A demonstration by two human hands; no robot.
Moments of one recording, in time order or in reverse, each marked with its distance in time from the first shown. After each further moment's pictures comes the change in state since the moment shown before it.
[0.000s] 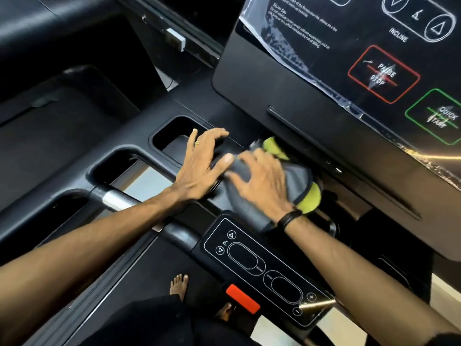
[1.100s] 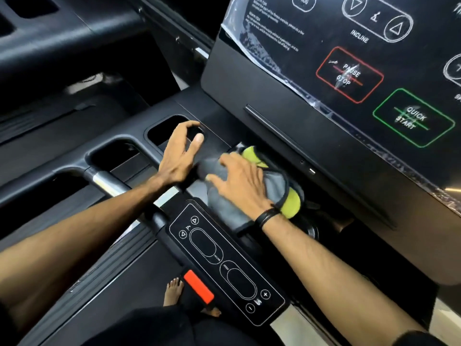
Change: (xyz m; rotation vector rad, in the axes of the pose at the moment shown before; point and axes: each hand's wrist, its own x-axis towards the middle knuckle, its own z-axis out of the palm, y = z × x) left_hand 0.004 0.002 0.010 -0.043 0.268 -0.178; right_hand -0.007 0.006 -0.020 0.237 -0.108 -0.093
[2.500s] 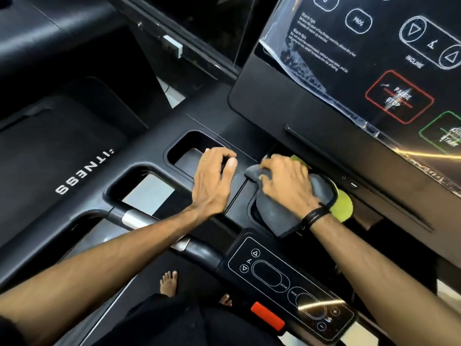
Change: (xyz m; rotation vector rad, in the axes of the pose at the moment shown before) left_hand 0.001 0.000 -0.010 -0.151 -0.040 0.034; right_hand 0.042 -0.009 -0.020 -0.372 -0.138 0.293
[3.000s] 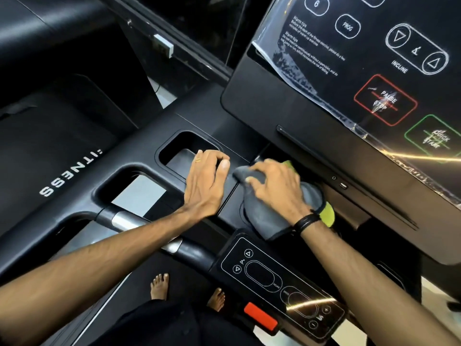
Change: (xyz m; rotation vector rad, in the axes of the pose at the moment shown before) left_hand -0.003 -0.002 0.001 0.080 -0.022 0.015; right_hand -0.012 -0.001 0.012 0.115 0.098 -0.031
